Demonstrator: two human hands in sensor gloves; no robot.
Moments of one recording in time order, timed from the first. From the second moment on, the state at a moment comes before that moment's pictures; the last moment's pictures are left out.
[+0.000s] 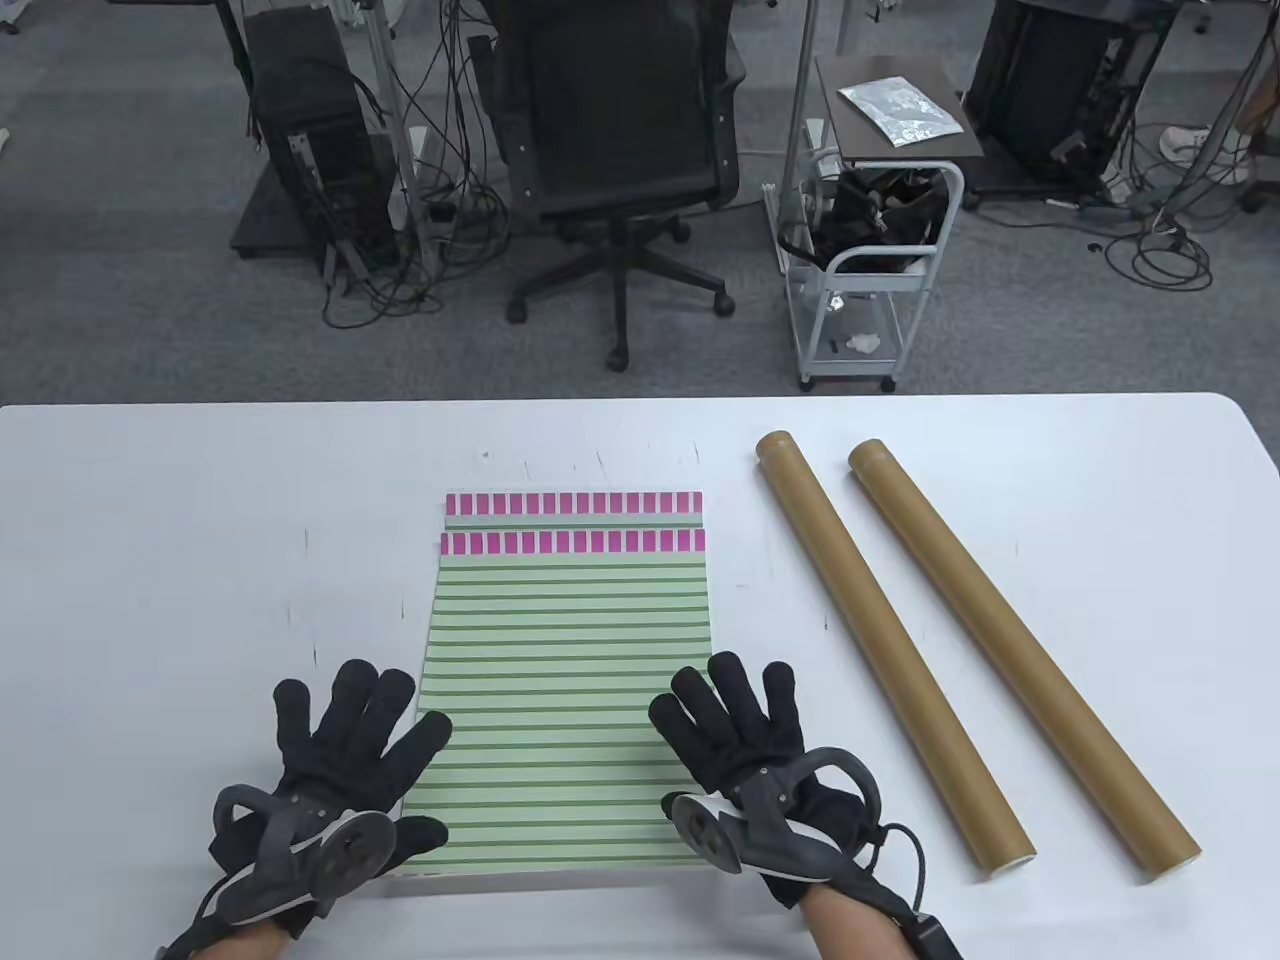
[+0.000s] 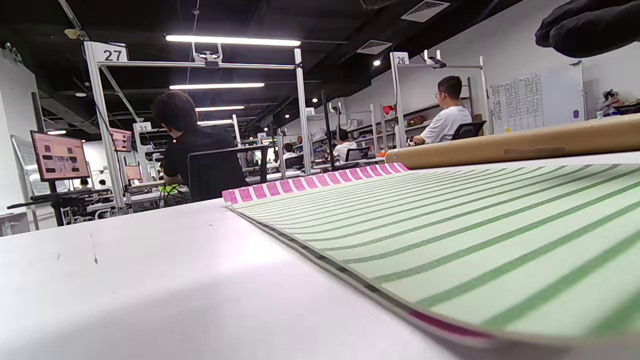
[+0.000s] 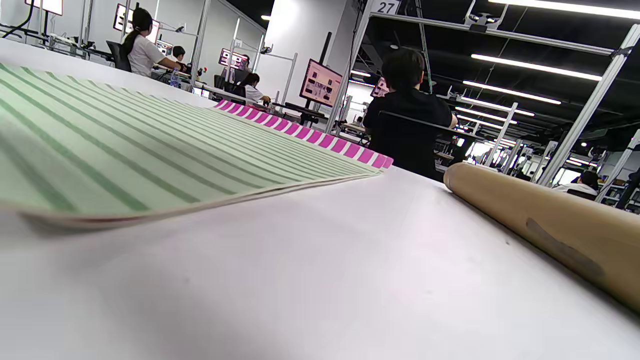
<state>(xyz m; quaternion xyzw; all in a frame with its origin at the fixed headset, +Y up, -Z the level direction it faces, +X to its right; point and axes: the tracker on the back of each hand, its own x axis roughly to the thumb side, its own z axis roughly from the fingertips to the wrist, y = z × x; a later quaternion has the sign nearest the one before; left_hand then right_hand) -0.275 -0.722 -0.242 0.11 -0.19 -0.04 0.98 0.068 -0.730 -0.266 -0.25 0.08 -0.96 0.11</state>
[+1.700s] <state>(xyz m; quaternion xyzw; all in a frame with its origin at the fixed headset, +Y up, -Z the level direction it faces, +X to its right) -0.280 -0.737 -0.256 0.04 -0.12 -0.07 0.99 0.245 -0.769 -0.310 0.25 -0.06 -0.96 0.01</state>
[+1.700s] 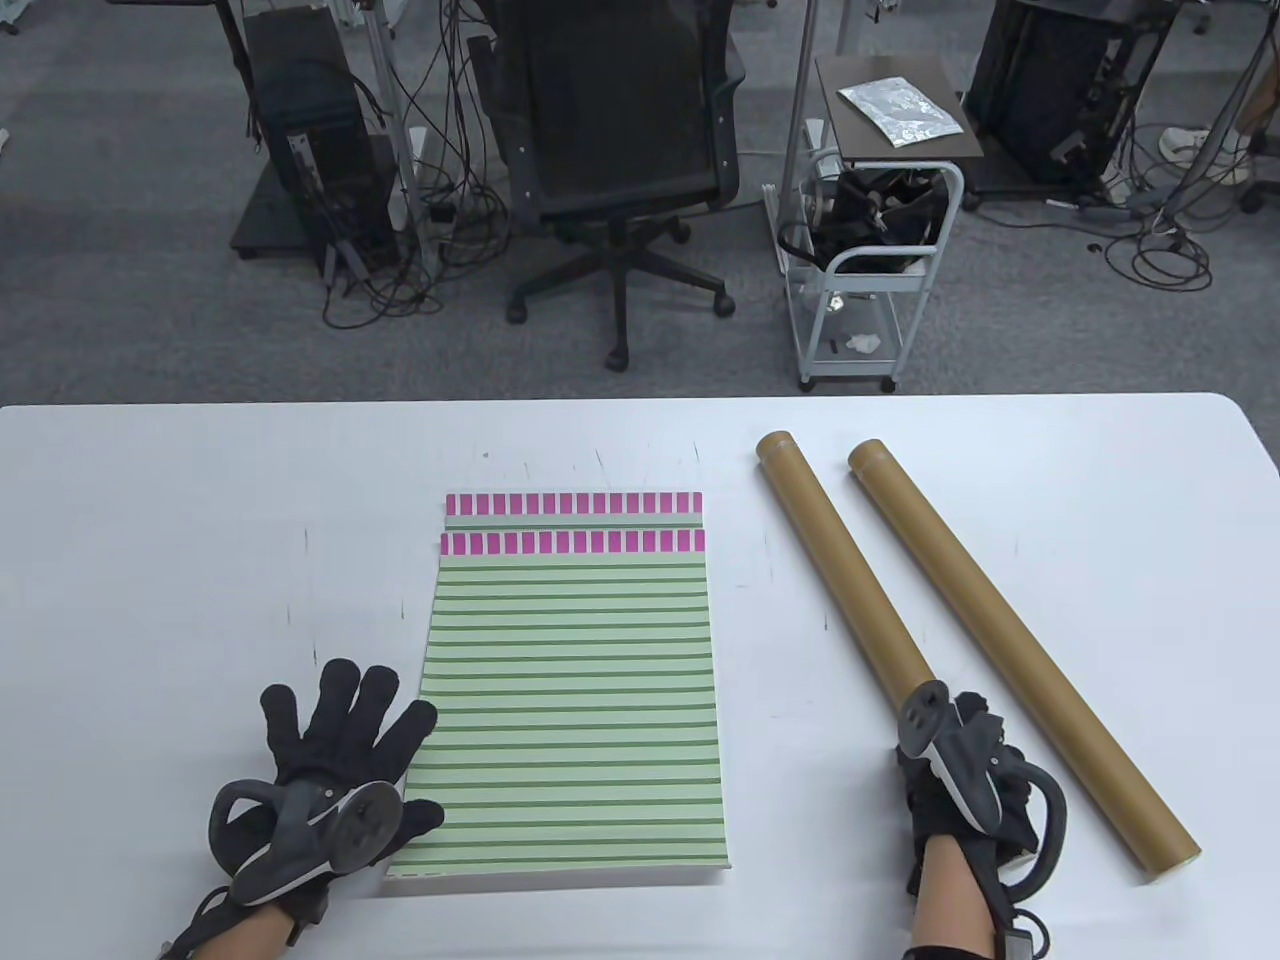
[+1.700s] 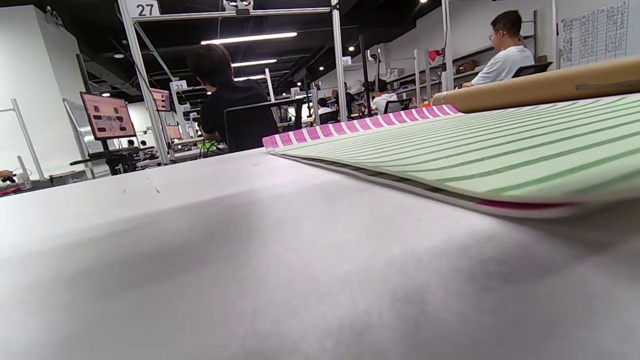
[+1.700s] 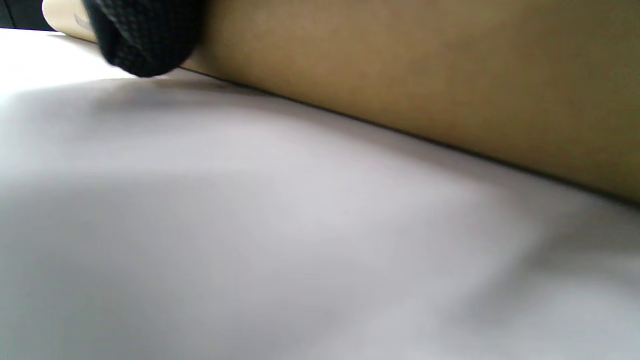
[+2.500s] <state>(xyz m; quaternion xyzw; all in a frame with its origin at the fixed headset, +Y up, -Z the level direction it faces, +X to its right) -0.327 -0.731 -0.262 0.01 -0.04 0.39 0.92 0.168 -0.716 -0.291 -0.02 0.15 -0.99 -0.01</state>
